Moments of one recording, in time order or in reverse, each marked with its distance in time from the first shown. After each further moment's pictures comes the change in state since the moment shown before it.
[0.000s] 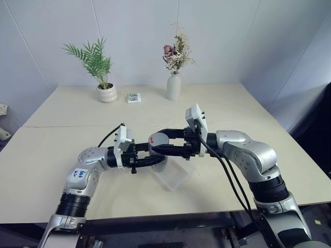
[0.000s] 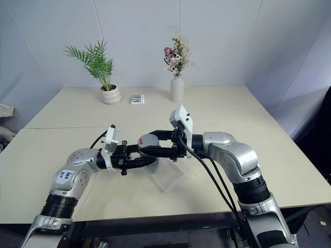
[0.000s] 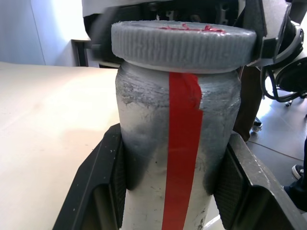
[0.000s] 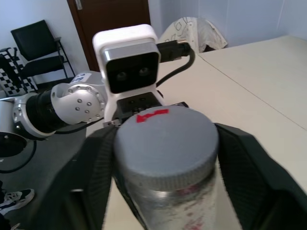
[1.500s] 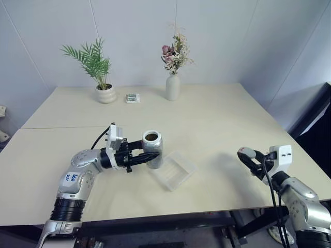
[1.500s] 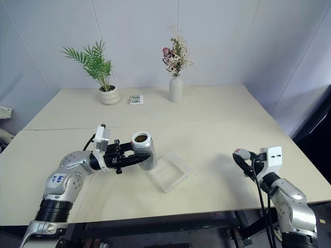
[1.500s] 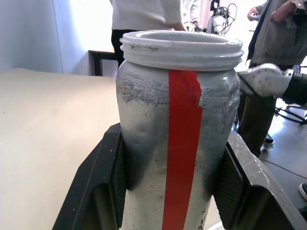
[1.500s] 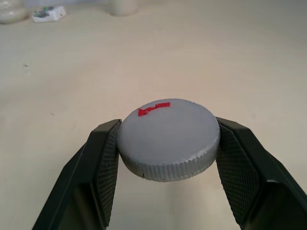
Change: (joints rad) left arm 0.032 0.006 0.065 -0.039 -0.056 0.020 0.051; right arm 0.564 -0.083 -0.497 0.304 -0.189 -0.480 -0.345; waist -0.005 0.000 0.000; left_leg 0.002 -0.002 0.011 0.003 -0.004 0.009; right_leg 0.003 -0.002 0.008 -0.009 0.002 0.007
